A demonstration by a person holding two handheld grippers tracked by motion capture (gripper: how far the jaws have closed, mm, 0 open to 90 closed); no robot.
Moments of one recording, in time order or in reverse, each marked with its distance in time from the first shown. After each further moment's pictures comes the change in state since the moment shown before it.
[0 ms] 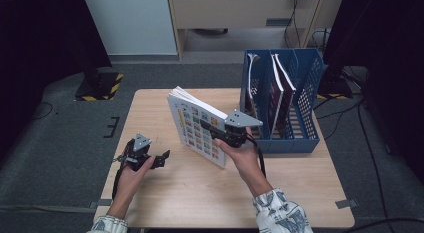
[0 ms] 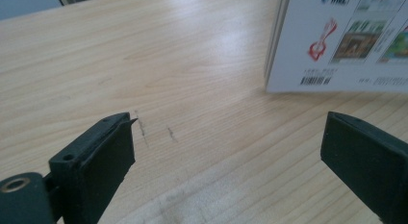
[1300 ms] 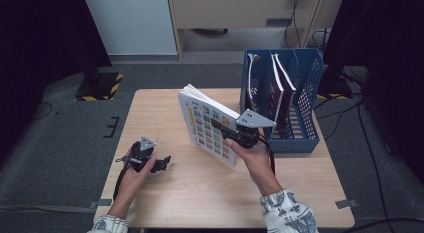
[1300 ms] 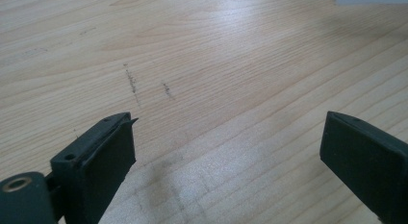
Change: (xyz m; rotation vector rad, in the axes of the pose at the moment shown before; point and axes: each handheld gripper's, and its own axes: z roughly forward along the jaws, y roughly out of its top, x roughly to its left) left arm 0.000 -0.012 0.017 0.138 0.013 0.004; right arm -0.008 0.010 -0.030 0.001 -0.039 -0.017
